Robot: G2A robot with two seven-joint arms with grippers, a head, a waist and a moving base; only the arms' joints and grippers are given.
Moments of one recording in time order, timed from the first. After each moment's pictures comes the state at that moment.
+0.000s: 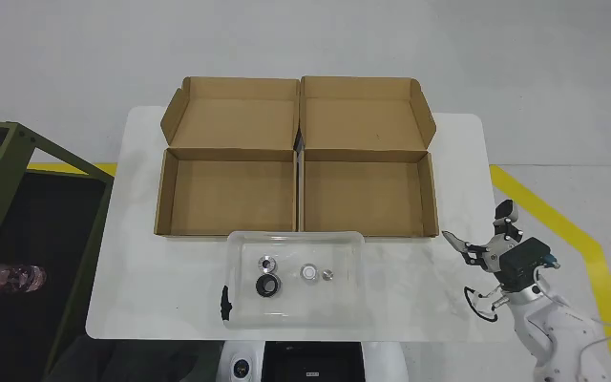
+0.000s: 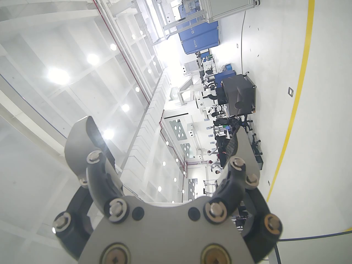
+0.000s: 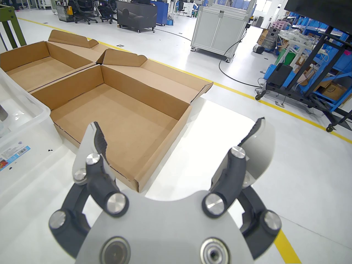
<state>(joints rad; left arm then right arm) -0.19 -0.18 -0.57 -1.44 2.04 -0.23 0.13 -1.77 -1.17 1.84 -1.79 -1.45 -0.60 -0.45</state>
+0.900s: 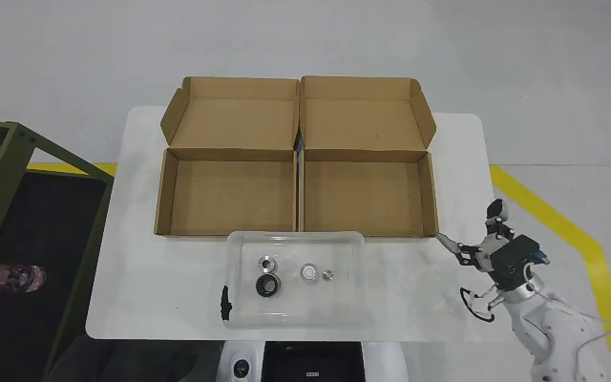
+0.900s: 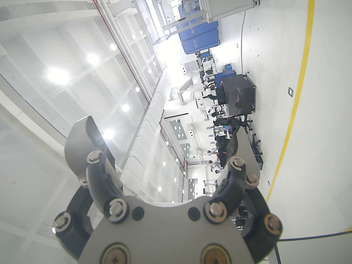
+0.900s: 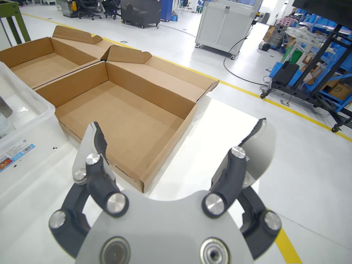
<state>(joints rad) -0.19 -0.18 -0.57 -1.44 2.04 -0.23 0.13 -1.76 -1.17 1.82 -1.82 -1.45 -0.65 -0.37</state>
